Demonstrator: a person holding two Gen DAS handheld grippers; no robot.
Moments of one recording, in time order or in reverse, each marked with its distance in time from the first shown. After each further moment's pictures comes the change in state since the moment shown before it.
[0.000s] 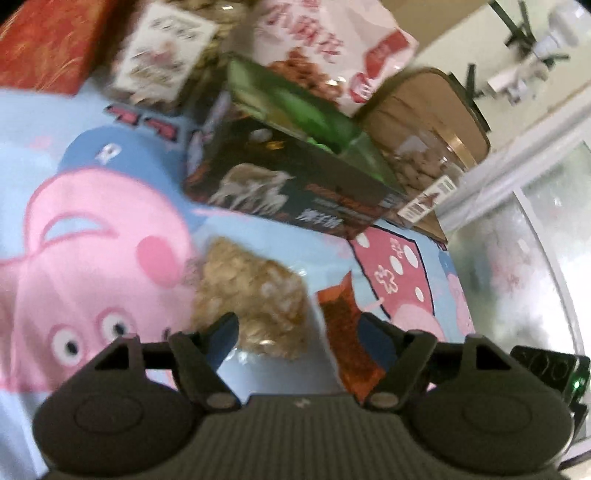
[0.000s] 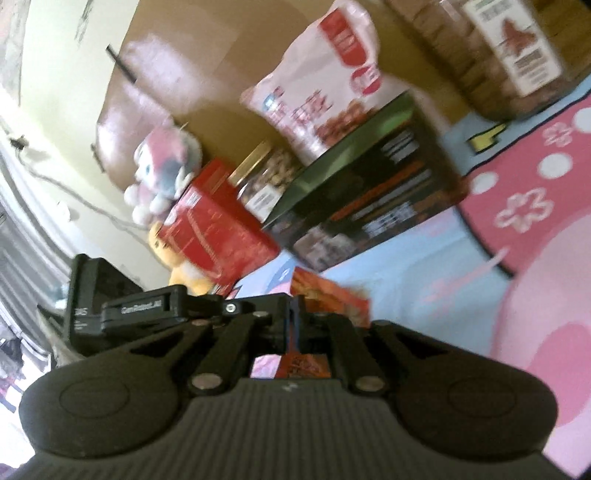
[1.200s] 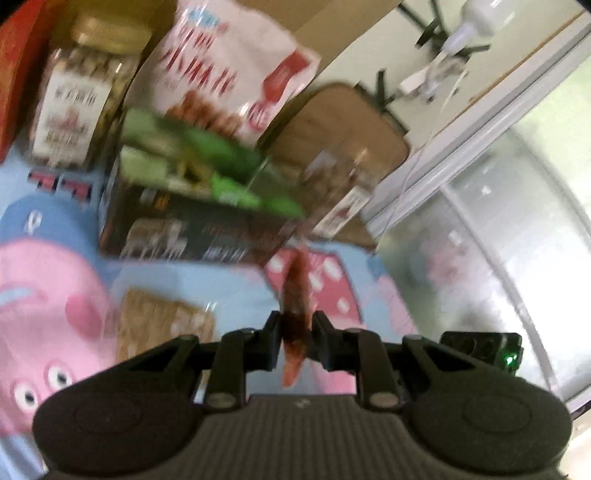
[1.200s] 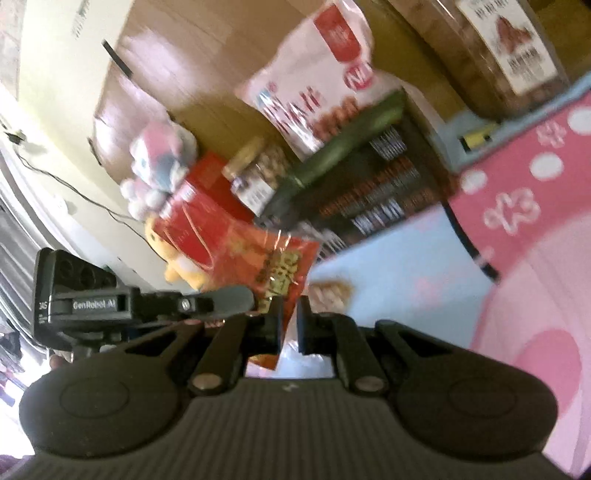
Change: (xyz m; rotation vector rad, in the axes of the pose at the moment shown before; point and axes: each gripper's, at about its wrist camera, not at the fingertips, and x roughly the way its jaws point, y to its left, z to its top) left arm -0.021 -0.048 0.018 0.175 -0.057 -0.190; right arm -0.006 -0.010 0.010 -0.006 -0.019 -0.006
